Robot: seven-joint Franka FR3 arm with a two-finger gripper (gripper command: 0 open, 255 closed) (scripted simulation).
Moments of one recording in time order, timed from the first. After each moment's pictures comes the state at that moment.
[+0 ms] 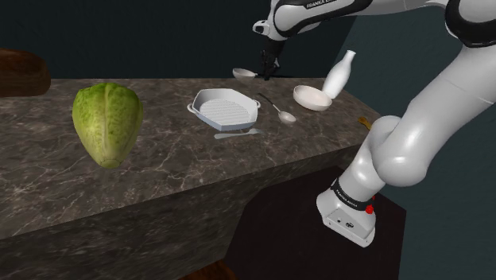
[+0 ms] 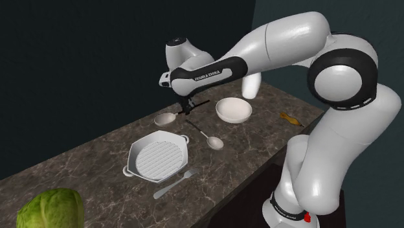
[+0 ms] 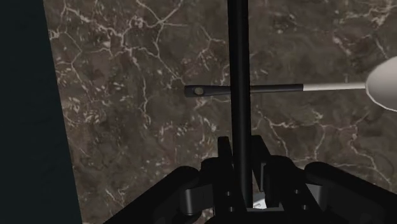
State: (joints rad) arm 0.28 -0.11 -0.43 -2.16 -0.21 2.12 -1.20
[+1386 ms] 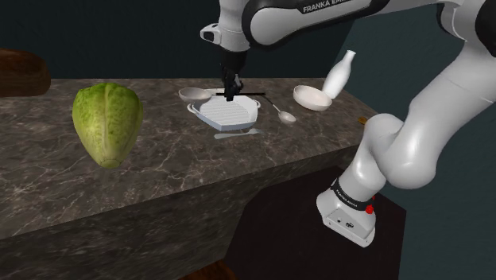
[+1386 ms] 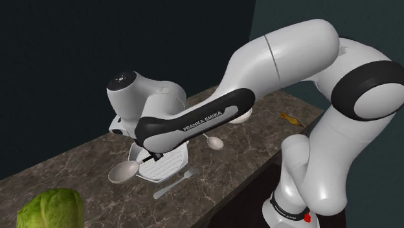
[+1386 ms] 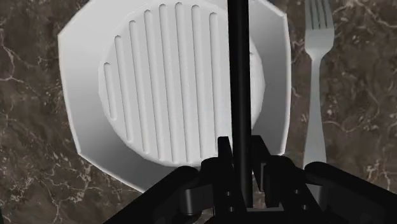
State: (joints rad) arm 0.51 -0.12 -0.12 -2.16 -0.18 2.02 -0.69
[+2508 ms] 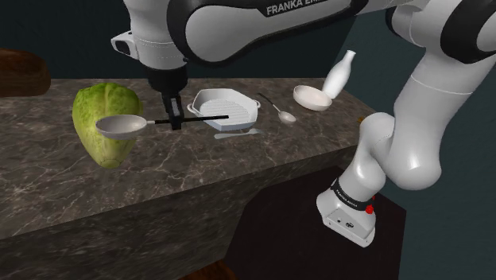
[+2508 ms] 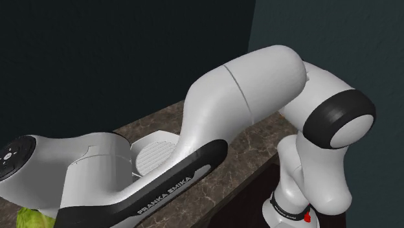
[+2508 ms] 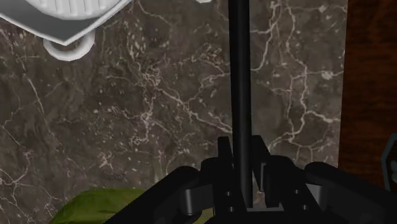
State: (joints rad) arm 0.69 0.18 0.06 -1.79 -0.15 1.89 -0.35
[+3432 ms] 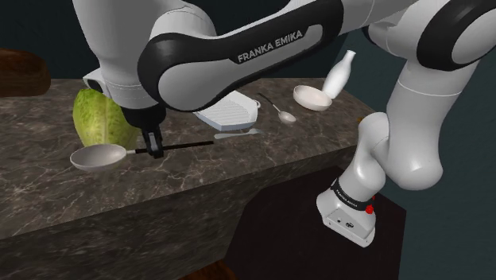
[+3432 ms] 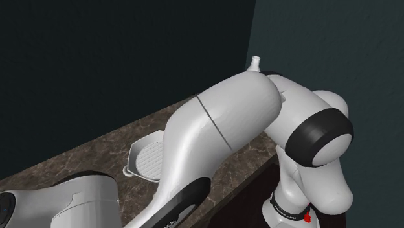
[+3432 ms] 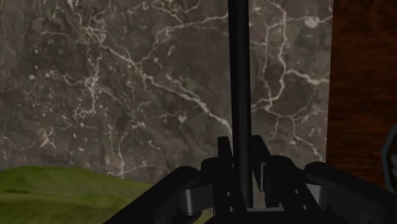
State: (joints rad) arm 0.74 0.32 0.09 -1.72 -0.17 1.96 -0.25
